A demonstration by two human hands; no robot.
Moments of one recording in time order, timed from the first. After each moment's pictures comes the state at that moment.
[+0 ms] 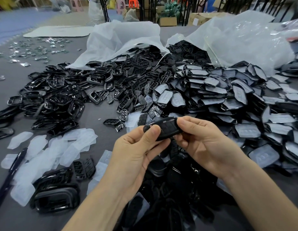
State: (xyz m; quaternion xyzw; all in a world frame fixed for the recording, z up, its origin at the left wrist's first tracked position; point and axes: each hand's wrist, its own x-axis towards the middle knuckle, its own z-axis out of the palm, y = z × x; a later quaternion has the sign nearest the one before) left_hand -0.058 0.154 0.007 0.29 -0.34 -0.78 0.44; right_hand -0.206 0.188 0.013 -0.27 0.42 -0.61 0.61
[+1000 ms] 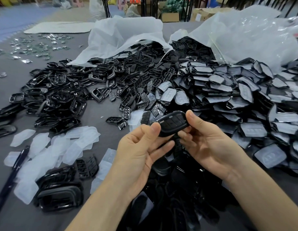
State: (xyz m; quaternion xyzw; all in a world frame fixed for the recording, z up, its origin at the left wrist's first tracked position) left_hand -0.060 0.151 0.000 0.27 -0.34 -0.78 0.45; right_hand -0.204 0.183 0.005 -0.19 0.43 -0.63 0.62
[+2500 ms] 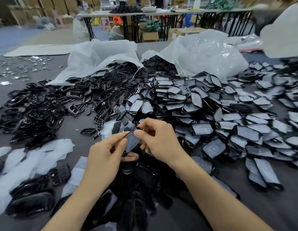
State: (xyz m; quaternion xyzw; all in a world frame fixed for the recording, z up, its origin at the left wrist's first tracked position) left_hand -0.058 0.152 -0.019 0.38 -0.65 -0.51 0.41; right_hand -0.207 0.180 -0.008 -0.53 0.61 -0.51 0.30
